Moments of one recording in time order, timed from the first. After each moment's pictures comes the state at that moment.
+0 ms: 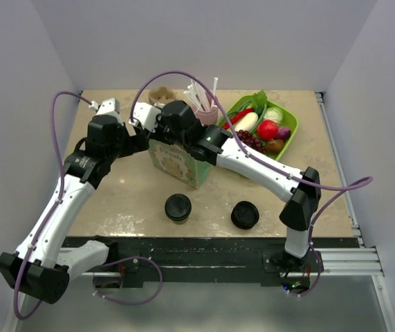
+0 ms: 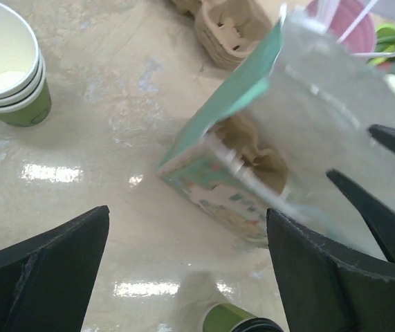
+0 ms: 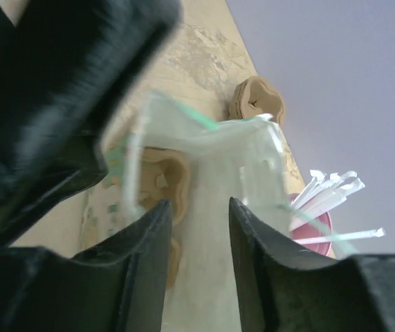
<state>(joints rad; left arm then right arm) -0.31 1.04 1.14 -0.62 -0.15 -0.47 0.98 1.86 1.89 -0.42 0.22 -0.53</state>
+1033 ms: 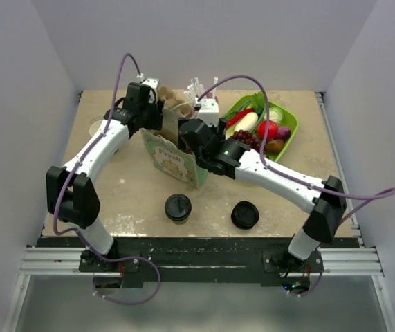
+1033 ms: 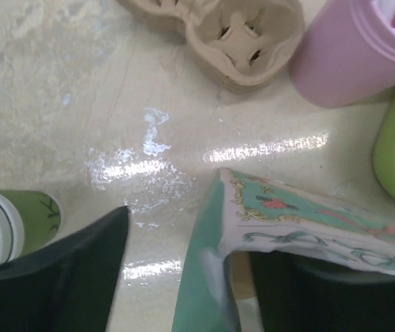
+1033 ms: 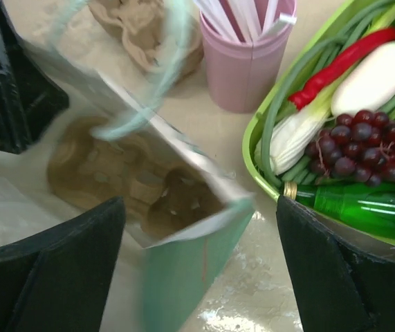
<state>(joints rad) -0.31 1.66 1.51 -0.53 -0.13 -0.11 0.97 1.62 1.55 -0.47 0.79 0.54</state>
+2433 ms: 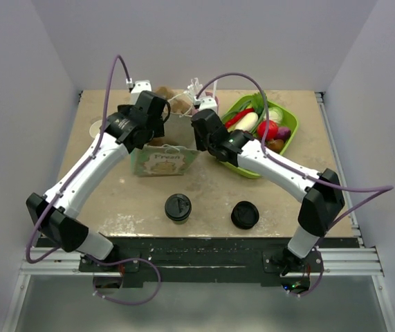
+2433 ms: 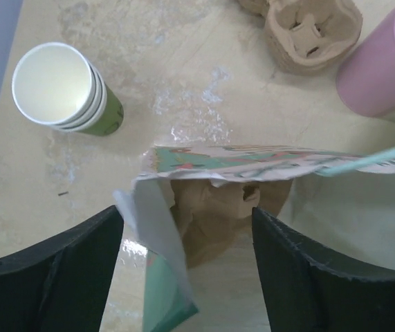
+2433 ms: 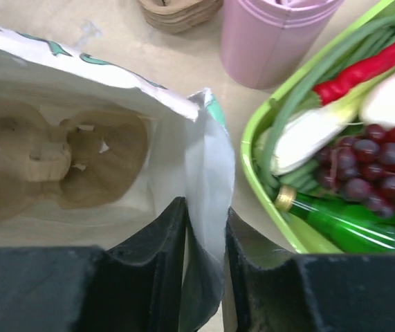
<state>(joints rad) -0.56 1.50 1.63 -0.95 -0.65 -0.48 0.82 1.71 1.52 -0.45 0.45 0.38</state>
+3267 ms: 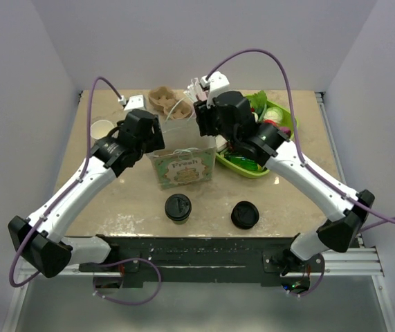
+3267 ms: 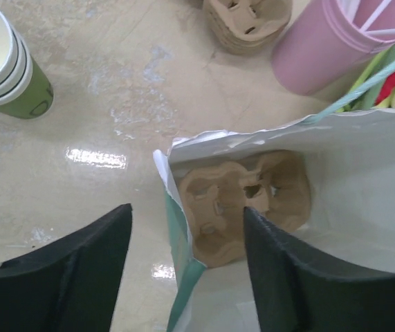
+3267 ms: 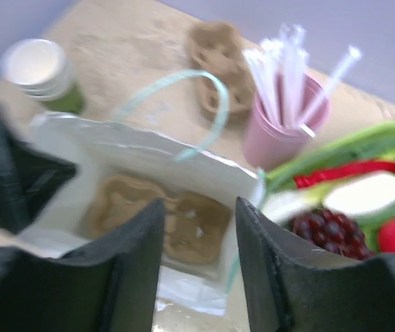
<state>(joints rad) -0.56 1.26 1.30 -0.71 -0.47 -0.55 0.82 1.52 1.65 -0.52 0.37 0.13</state>
